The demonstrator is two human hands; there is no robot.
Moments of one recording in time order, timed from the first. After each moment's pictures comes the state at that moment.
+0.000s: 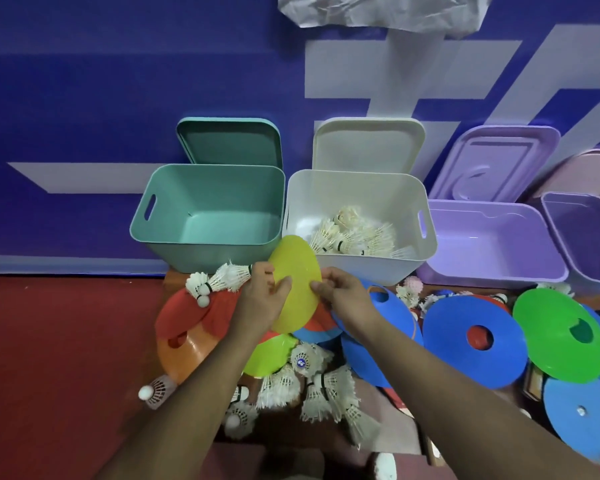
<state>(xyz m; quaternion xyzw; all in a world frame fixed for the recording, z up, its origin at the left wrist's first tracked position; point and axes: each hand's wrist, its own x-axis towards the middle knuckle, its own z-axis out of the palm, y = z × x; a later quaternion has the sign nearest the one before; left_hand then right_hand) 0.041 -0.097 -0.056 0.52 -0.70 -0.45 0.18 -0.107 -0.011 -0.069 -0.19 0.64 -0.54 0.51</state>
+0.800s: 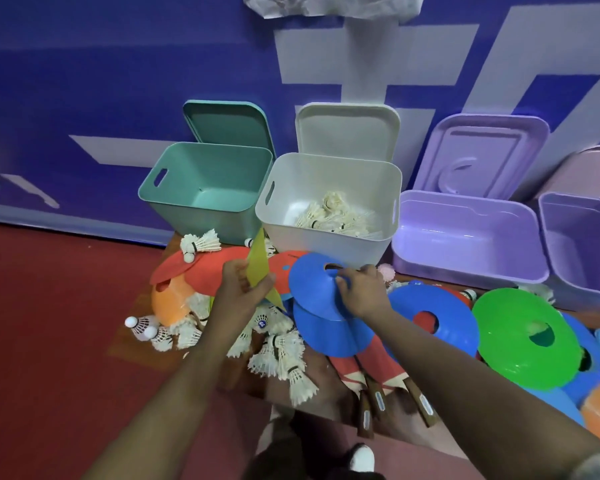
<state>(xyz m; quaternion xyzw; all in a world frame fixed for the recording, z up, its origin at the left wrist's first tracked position) 0.002 0.046 -0.016 0.58 -0.61 -0.47 0.28 -0.225 0.090 -0.110 -0.50 0.82 -0.15 0.24</state>
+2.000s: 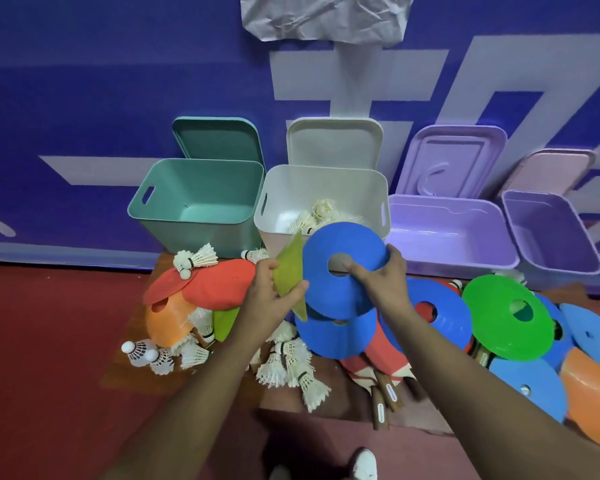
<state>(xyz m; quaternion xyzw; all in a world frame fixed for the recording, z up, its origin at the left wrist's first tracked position) 0.006 0.040 -0.014 0.46 -0.70 -0.49 0.24 -0.201 0.114 -0.040 -0.24 0.77 -0.52 0.28</state>
